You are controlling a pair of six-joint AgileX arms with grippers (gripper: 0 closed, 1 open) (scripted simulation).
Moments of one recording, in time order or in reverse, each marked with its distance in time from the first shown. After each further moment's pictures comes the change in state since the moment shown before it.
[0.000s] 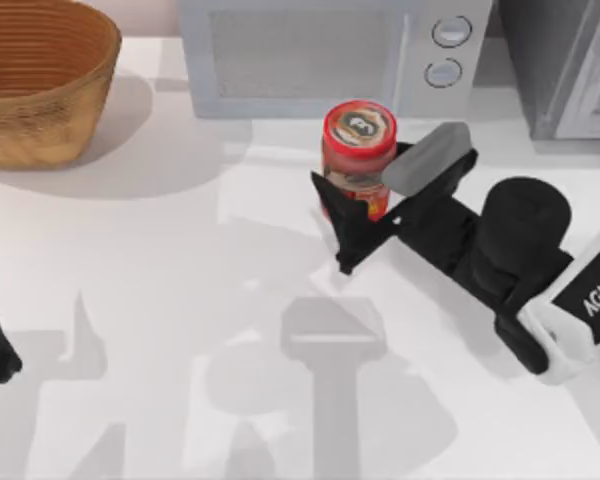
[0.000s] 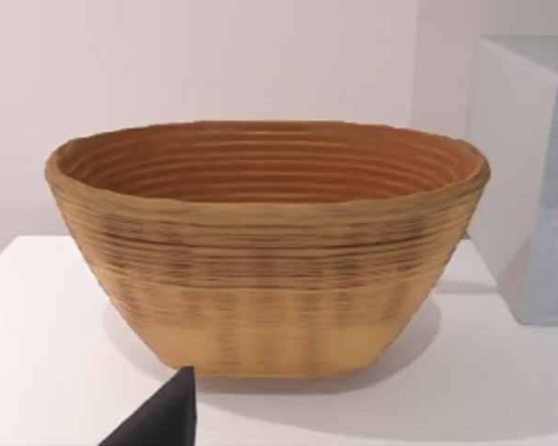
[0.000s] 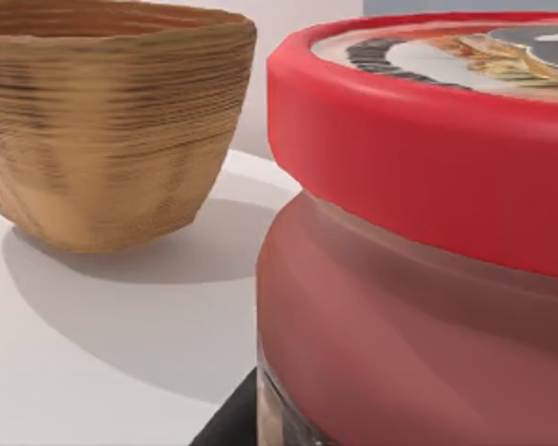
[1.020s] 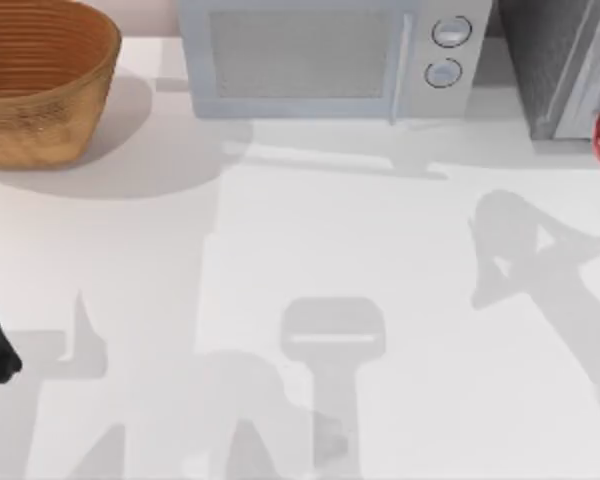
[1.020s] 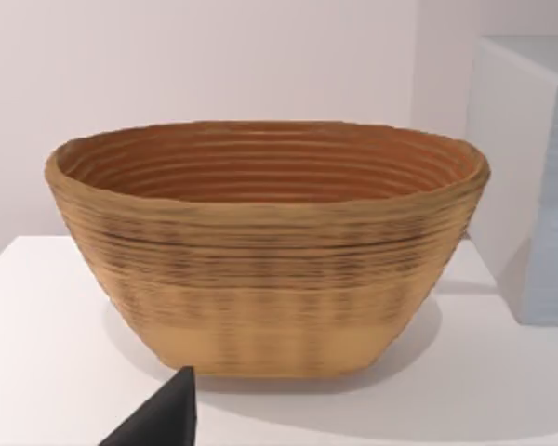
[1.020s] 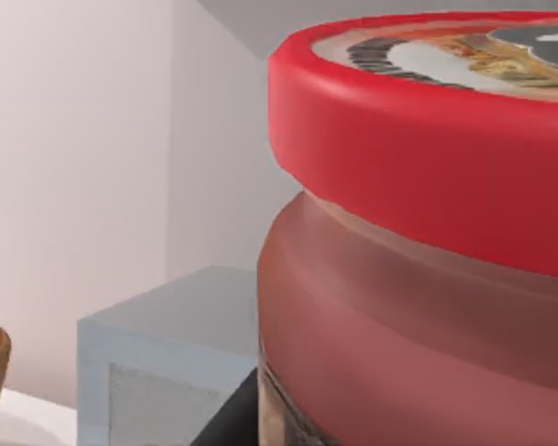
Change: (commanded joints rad) left arm 0.000 0.000 0.000 0.000 0.000 0.000; right arm -0.206 -1.392 -0.447 -0.734 0.106 -0.035
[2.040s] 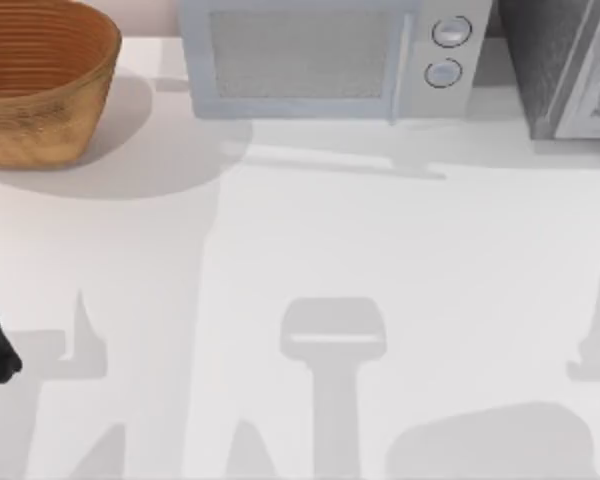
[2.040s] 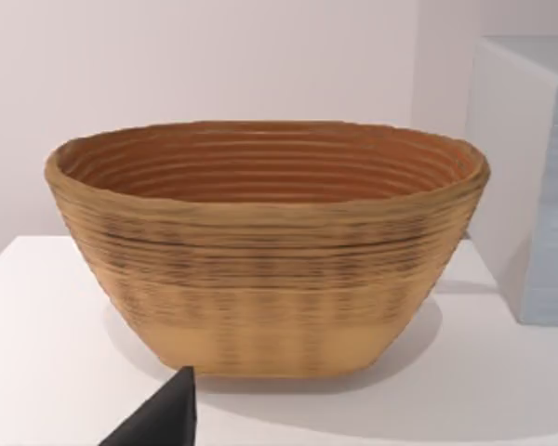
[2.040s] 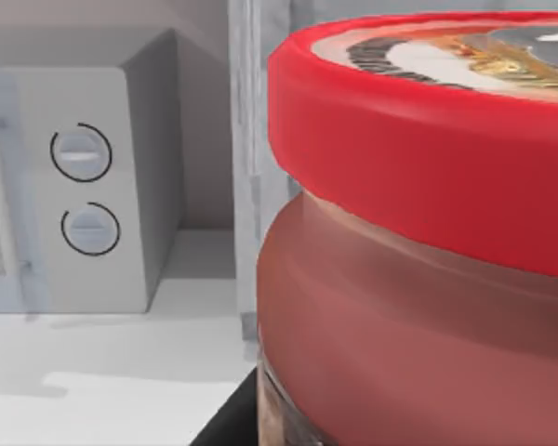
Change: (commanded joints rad) left arm 0.000 0.000 0.000 0.000 0.000 0.000; right arm -0.310 -0.784 -0.333 -0.669 0.116 0.023
